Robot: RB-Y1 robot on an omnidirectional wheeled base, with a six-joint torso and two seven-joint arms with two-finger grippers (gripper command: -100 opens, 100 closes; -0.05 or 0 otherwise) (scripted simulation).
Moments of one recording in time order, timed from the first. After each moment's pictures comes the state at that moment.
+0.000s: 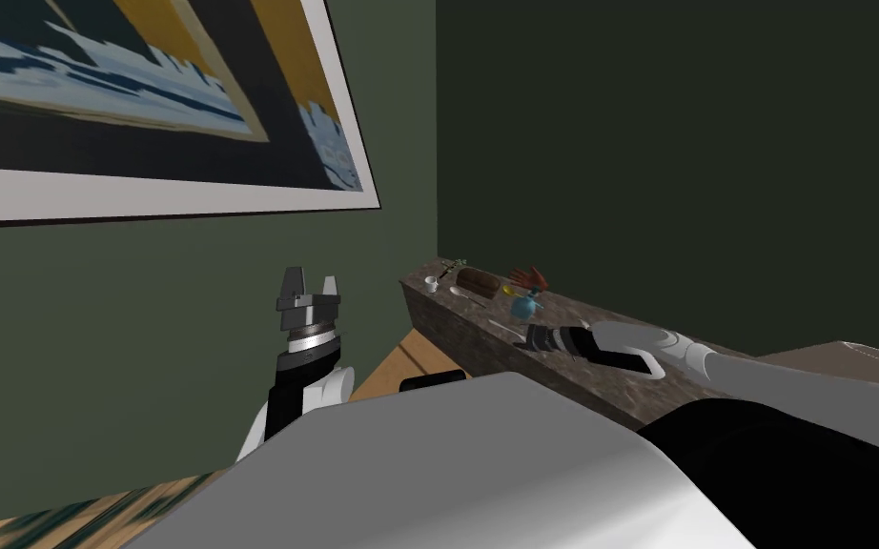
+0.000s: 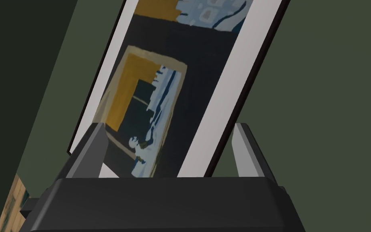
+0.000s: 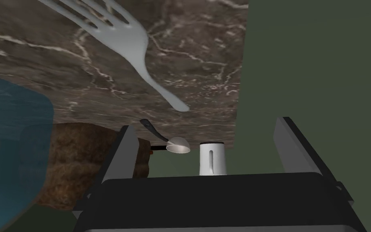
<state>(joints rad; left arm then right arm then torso) 0.50 -0.05 -0.01 -2.35 -0.11 -0.45 0.06 0.63 -1.57 0.21 -1.75 0.54 -0.45 0.11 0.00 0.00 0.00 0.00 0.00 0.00</state>
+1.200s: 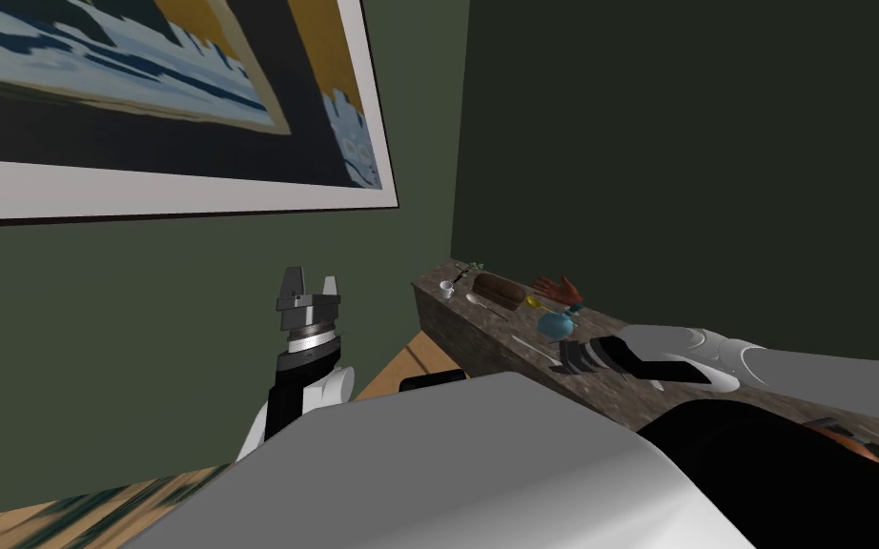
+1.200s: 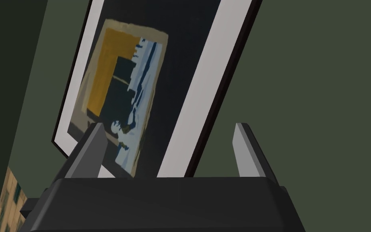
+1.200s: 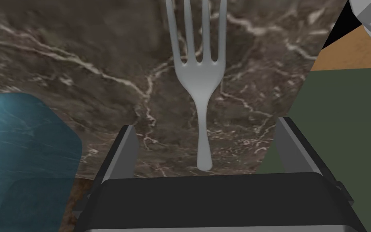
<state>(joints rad) 0.50 -0.05 -0.01 -2.35 -0.11 -0.45 0.06 0.72 -1.75 0.31 -1.60 0.58 -0.51 0.12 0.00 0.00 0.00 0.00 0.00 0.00</state>
